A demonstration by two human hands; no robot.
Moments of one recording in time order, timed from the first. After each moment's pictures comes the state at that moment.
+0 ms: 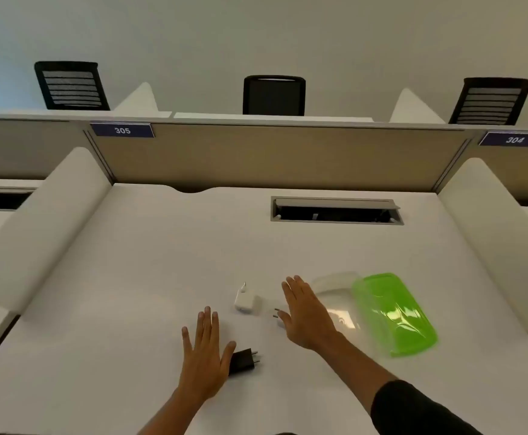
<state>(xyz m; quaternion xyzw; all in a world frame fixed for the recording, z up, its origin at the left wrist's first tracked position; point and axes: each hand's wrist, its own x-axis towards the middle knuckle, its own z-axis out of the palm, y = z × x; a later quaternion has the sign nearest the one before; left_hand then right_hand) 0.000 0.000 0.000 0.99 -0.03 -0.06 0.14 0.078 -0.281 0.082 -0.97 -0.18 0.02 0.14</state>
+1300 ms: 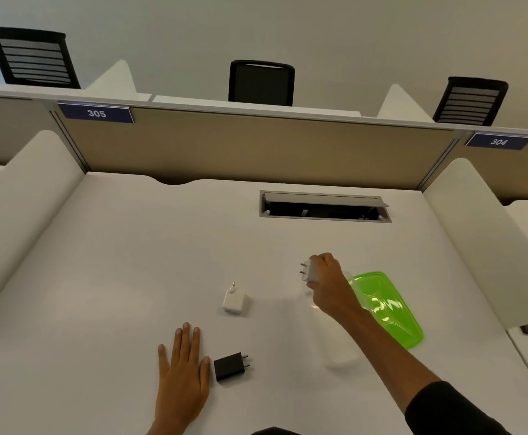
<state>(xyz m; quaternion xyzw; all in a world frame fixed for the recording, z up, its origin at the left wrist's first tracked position) -0.022 0.018 -0.028 0.99 0.02 -0.07 0.14 0.129 -0.338 0.129 -0.97 -0.04 0.00 0.25</state>
